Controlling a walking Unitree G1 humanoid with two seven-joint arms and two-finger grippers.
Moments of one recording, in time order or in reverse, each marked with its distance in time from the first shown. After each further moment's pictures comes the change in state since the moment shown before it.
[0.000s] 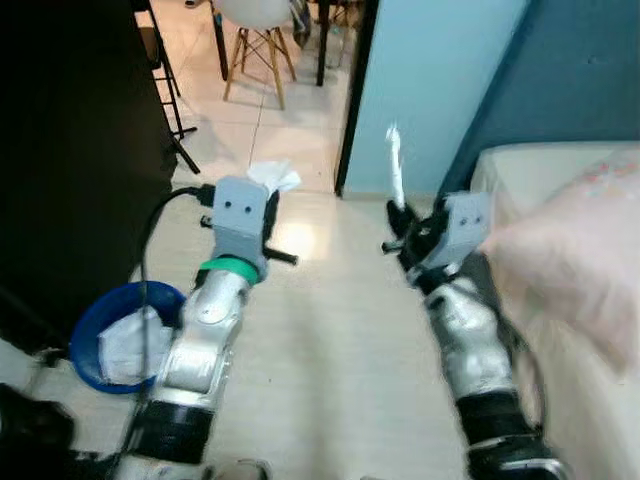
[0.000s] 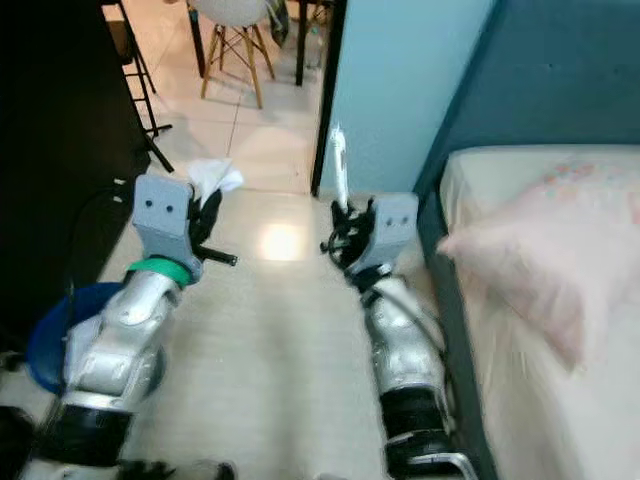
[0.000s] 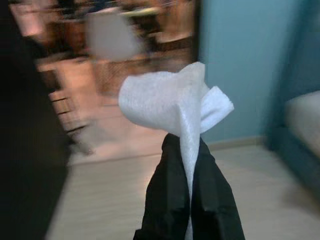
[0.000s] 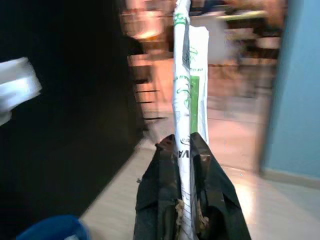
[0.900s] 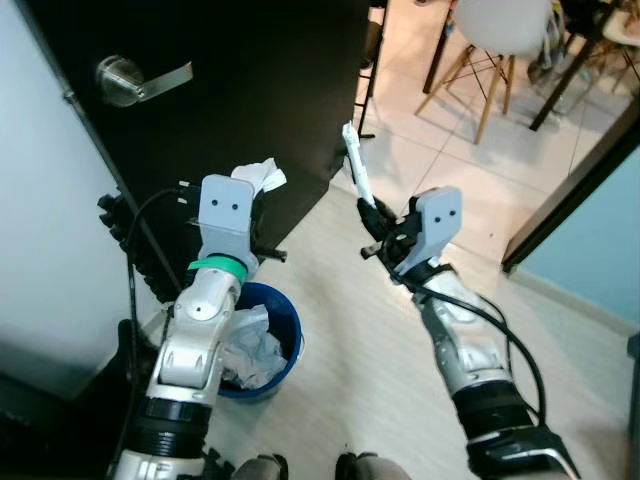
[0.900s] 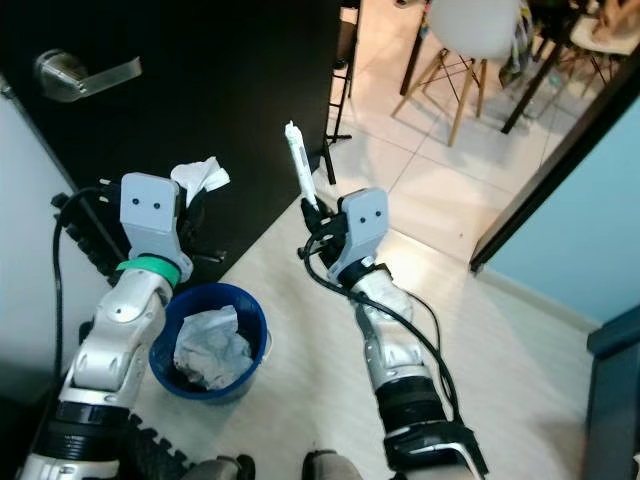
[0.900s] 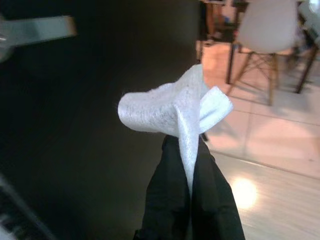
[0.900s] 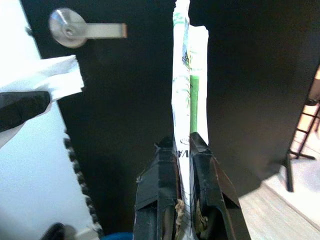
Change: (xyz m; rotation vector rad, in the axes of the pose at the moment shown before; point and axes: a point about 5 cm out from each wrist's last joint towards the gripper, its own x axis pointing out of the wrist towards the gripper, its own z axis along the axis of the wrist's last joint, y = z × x) left arm -0.001 -0.001 -0.003 -0.007 0.018 0.007; right arm 0.002 0.006 0.005 -0.064 -0.006 0.143
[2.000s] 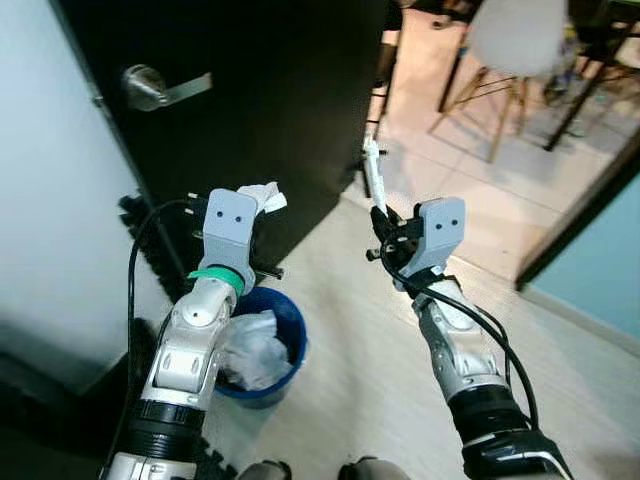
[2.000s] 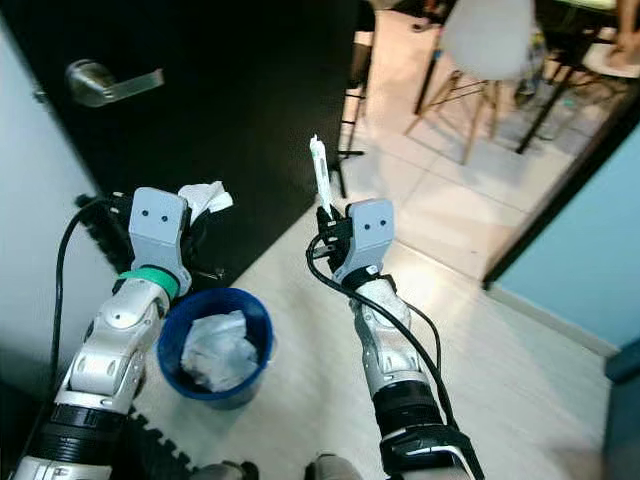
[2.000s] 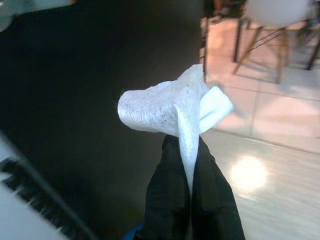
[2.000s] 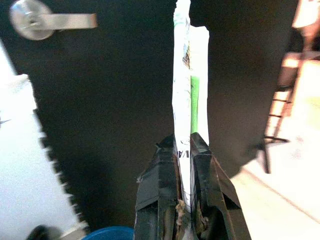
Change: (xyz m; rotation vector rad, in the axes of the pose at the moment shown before) left arm -0.002 0.003 -0.021 0.018 0.105 -0.028; right arm -0.008 -0.009 -0.015 0.005 0.052 -0.146
